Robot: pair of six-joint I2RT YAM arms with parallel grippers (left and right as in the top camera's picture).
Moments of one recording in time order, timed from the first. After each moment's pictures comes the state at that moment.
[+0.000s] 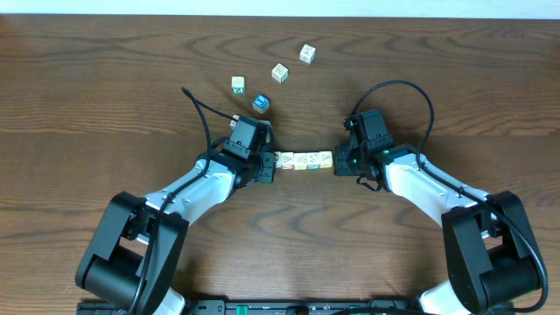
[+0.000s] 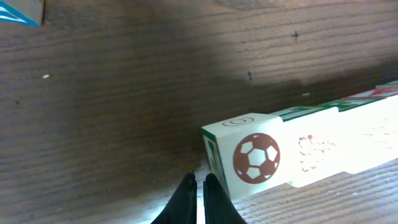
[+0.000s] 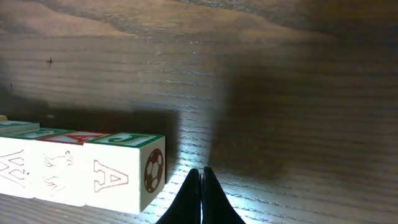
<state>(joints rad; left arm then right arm) -0.45 1.72 0.87 -0.23 0.11 -0.33 0.36 1.73 0.89 -0.28 -0.10 0.35</state>
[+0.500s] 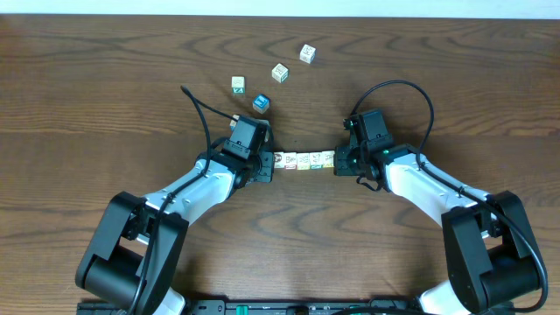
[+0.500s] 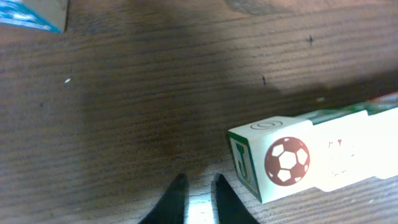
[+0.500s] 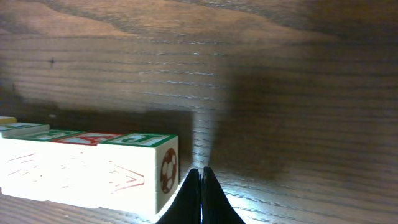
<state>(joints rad) -0.45 1.72 0.87 -0.23 0.07 -0.32 0.36 1.73 0.89 -0.27 -0.11 0.35</state>
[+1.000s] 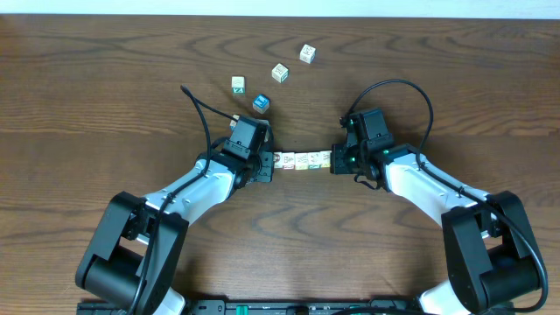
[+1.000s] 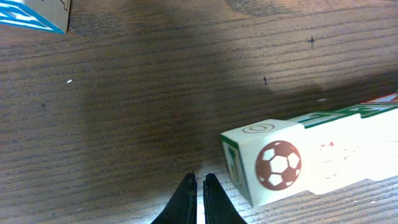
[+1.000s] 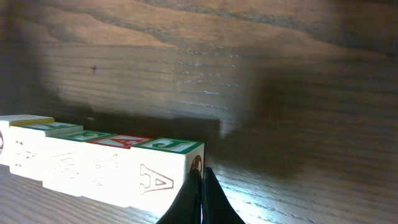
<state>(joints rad) -0.45 1.72 0.87 -0.23 0.07 -0.32 0.36 1.73 0.89 -0.23 -0.18 0.35</state>
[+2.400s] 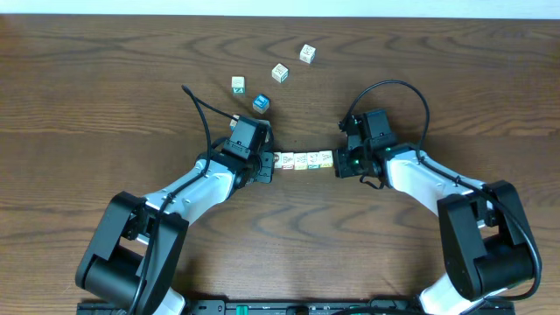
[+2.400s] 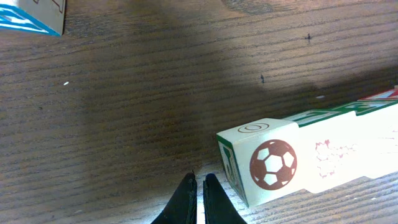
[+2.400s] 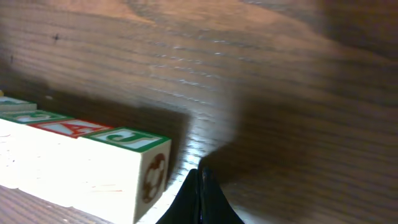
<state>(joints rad) -0.45 1.72 0.87 -0.23 0.07 -0.30 0.31 1.78 0.89 -0.23 -0.20 0.19</state>
